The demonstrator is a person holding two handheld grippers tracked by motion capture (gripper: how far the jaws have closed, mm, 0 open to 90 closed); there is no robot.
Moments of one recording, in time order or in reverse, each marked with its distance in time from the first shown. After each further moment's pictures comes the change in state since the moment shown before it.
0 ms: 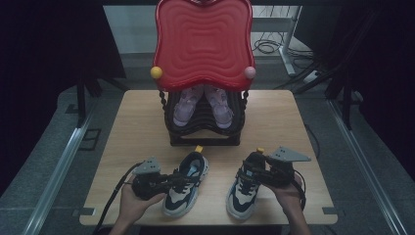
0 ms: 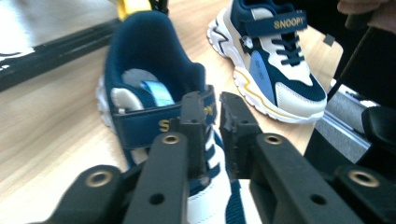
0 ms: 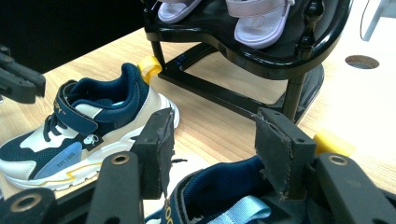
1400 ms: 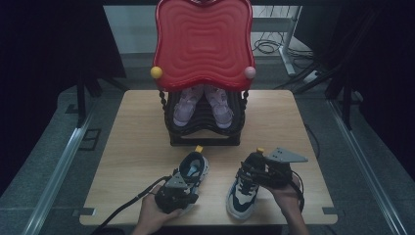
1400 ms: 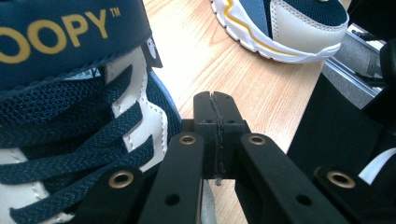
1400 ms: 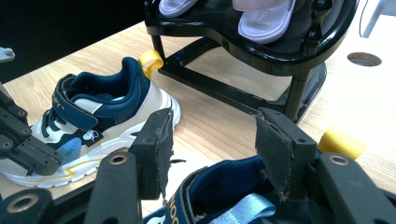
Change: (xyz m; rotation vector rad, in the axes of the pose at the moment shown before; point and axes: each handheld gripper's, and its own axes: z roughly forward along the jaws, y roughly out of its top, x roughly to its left) left arm -0.027 -0.021 0.056 0.236 -0.028 0.040; right arm 0.005 -0.001 0.003 0.018 -0.009 -0.009
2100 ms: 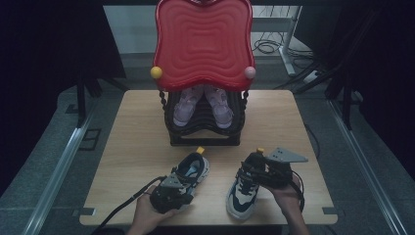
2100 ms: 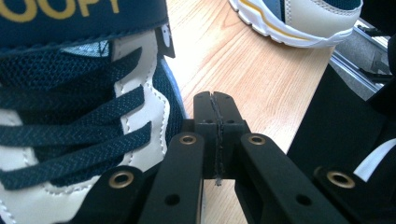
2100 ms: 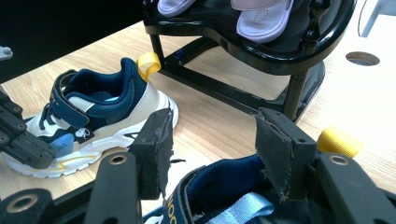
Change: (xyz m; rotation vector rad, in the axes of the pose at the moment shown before) left arm 0.008 -0.008 -0.009 0.026 0.010 -0.028; right arm -0.001 0.000 0.000 0.002 -0.003 0.001
